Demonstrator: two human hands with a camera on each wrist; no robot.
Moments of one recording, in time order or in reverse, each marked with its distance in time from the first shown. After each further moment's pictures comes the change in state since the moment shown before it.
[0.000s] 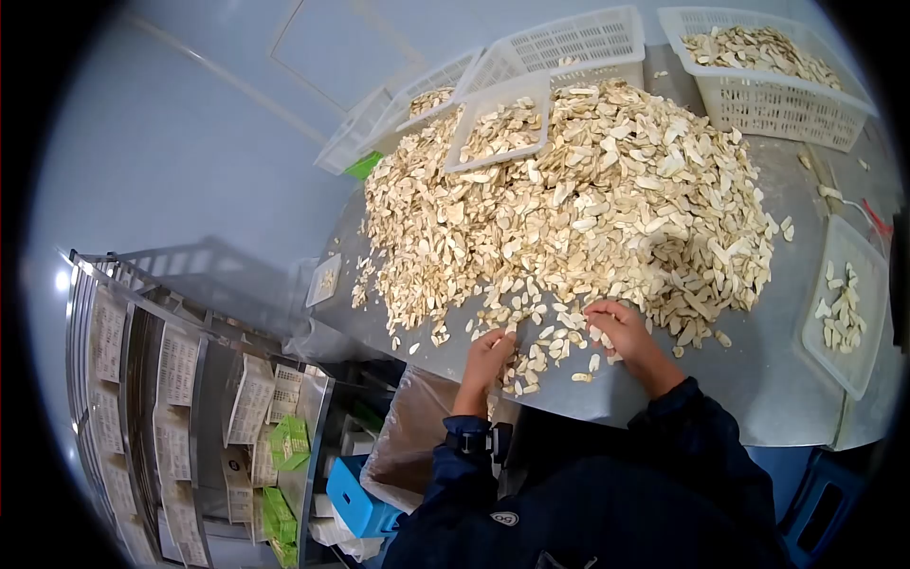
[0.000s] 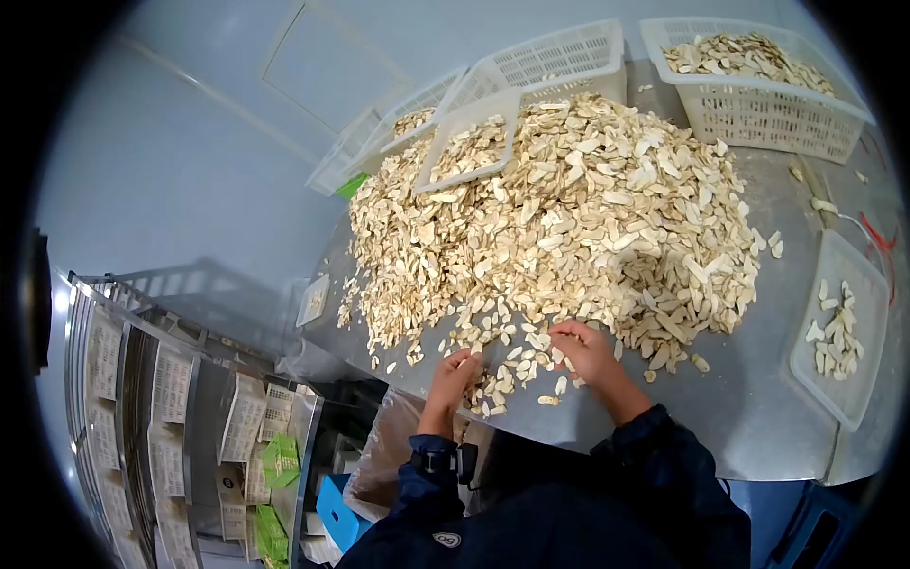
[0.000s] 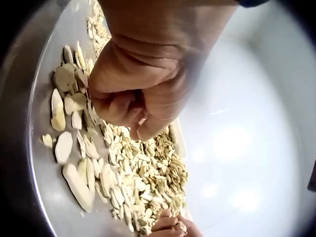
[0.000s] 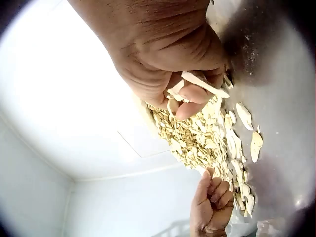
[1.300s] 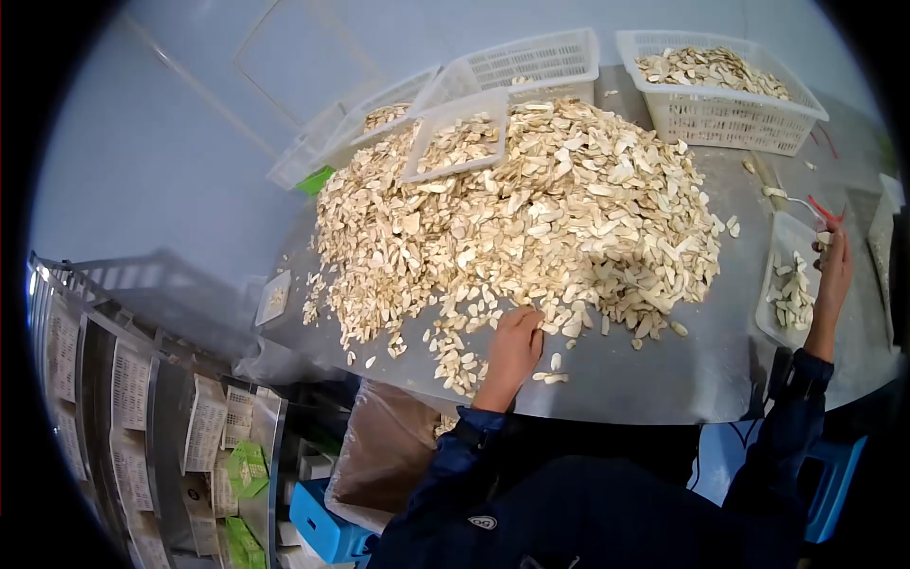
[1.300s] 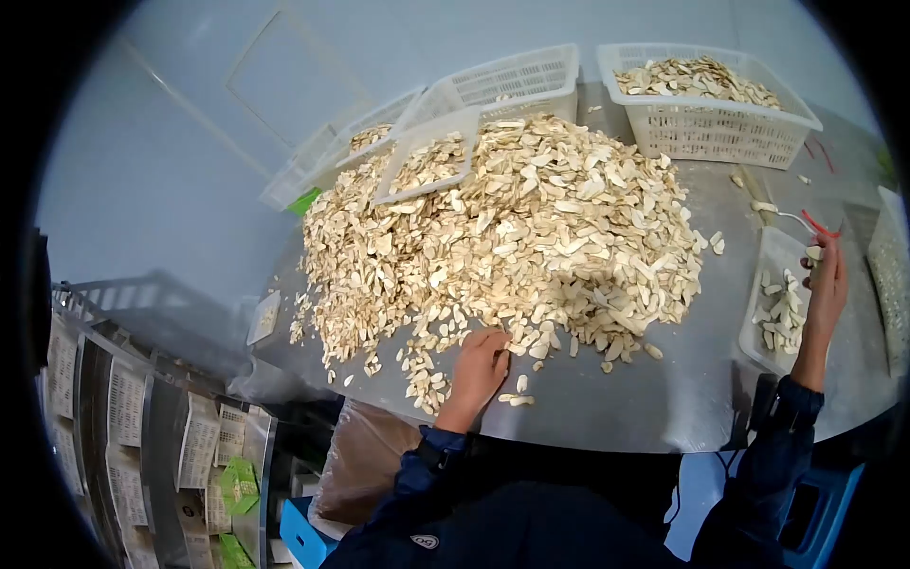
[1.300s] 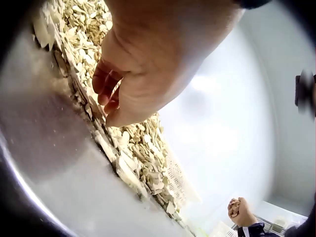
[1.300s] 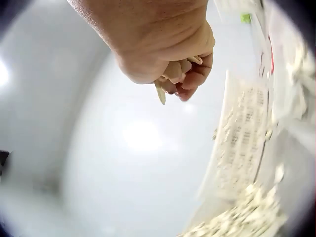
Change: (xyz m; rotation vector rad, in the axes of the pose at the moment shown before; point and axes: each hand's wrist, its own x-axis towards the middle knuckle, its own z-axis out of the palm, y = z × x) left_hand -0.009 0.048 0.117 0.661 0.156 0.940; right_hand -0.198 -0.138 -0.309 -0.415 1.240 -0.764
